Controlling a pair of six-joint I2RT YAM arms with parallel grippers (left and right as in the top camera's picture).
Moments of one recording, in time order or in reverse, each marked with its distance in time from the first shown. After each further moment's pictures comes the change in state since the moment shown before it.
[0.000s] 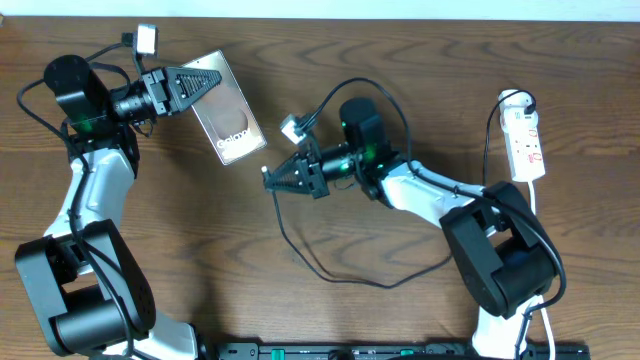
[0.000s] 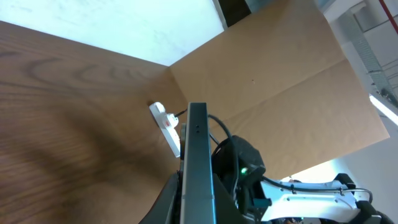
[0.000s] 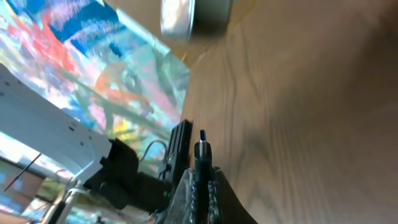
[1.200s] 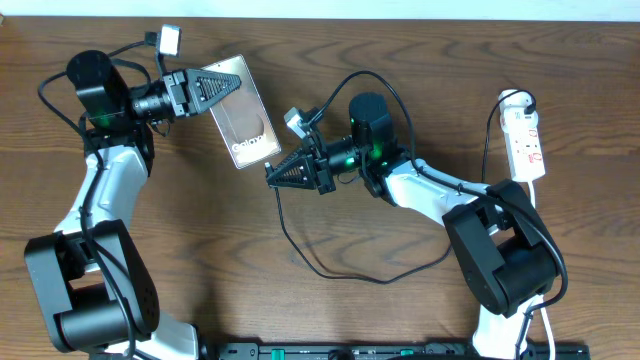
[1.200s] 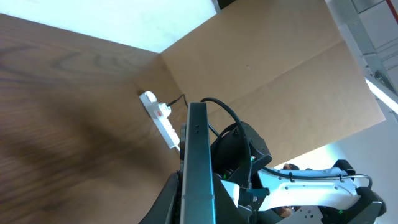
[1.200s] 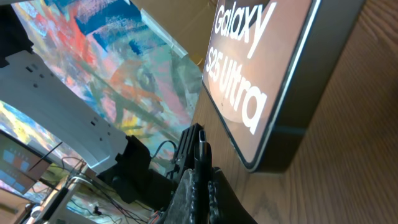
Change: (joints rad) left arm -0.073 0.000 -0.001 -0.036 0.000 0.051; right arm -0.016 0.000 0.000 0.131 -0.084 0.048
